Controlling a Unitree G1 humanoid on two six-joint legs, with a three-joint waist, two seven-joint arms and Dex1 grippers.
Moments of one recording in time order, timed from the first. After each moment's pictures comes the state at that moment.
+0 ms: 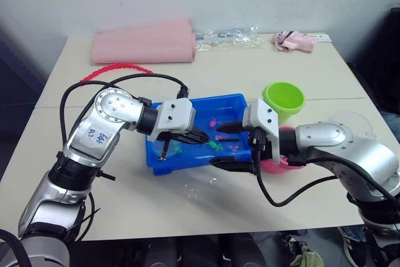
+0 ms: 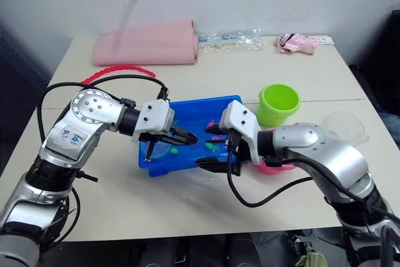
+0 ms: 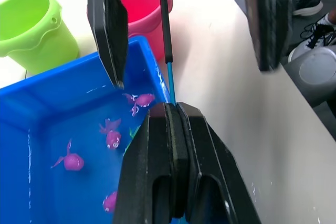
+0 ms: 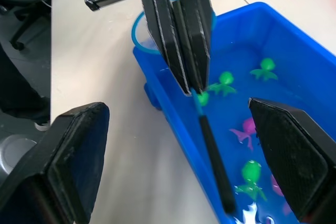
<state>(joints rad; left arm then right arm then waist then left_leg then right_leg) -0.76 0.68 -0.28 -0.20 -0.25 0.41 -1.20 -0.57 -0.76 0.18 -0.54 0.72 0.88 0.79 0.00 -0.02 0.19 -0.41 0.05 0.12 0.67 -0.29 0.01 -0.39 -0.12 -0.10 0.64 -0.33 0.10</state>
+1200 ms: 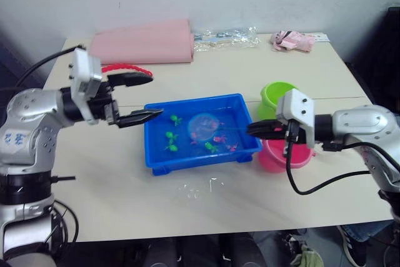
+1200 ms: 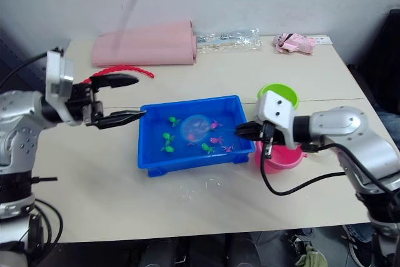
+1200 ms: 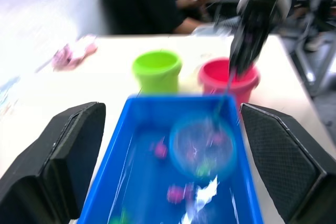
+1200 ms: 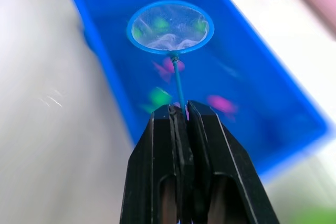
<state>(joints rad) -0.47 0.77 0.27 -0.09 -0.54 0.43 -1.13 -0.54 -1.00 0.10 -0.27 0.36 0.42 1.07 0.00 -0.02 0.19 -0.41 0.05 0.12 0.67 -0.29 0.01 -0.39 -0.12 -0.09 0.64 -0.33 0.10</state>
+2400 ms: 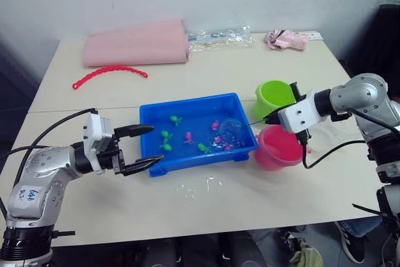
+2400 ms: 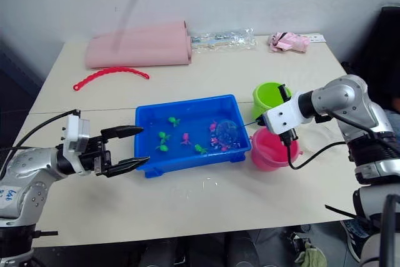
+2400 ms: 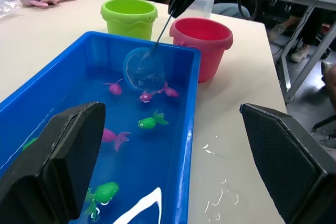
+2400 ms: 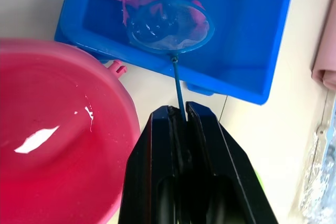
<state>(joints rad) -0.14 0.70 0.24 -0.27 -0.59 0.38 -1.06 -0.92 -0.89 0.32 0.51 -0.14 -0.63 1.37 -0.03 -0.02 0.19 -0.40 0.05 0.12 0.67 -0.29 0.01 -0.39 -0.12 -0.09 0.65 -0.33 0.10</state>
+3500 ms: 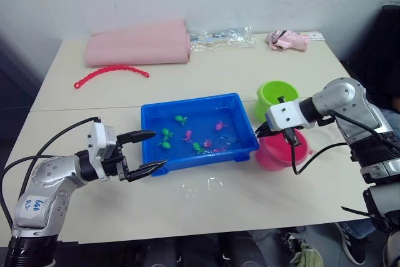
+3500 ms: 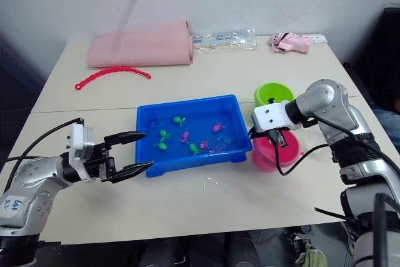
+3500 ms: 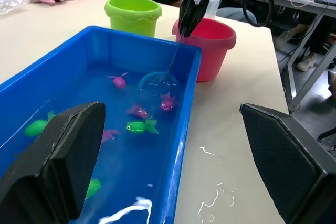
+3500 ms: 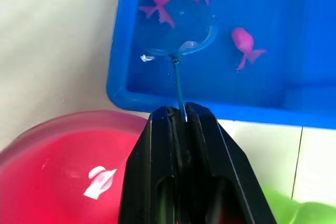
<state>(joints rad) -0.07 0.67 0.23 -0.30 -0.59 0.34 -1.01 -0.91 -0.82 0.34 0.44 -0.05 -0.20 1.51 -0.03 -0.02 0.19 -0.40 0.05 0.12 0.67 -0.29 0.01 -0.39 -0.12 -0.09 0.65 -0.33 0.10</state>
